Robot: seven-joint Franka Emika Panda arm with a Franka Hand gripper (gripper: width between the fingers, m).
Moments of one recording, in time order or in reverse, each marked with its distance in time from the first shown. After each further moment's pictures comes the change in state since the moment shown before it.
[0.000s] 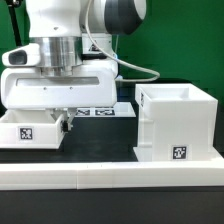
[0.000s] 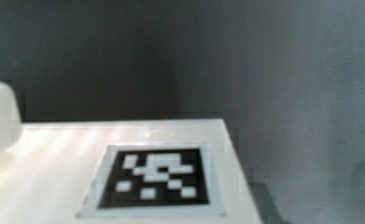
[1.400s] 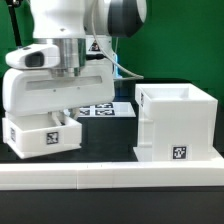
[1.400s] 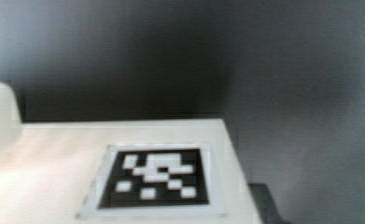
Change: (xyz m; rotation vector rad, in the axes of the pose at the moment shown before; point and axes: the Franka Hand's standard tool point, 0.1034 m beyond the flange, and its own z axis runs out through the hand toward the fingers) arm 0.001 -0.006 0.005 -0.023 -0.011 -0.636
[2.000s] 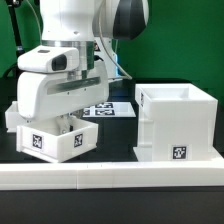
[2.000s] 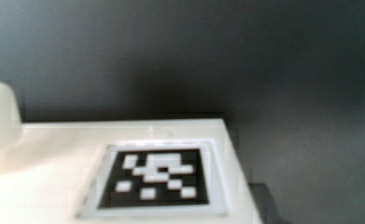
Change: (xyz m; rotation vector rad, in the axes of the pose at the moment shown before) arm 0.005 -0.004 0.003 -0.009 -0.023 -0.451
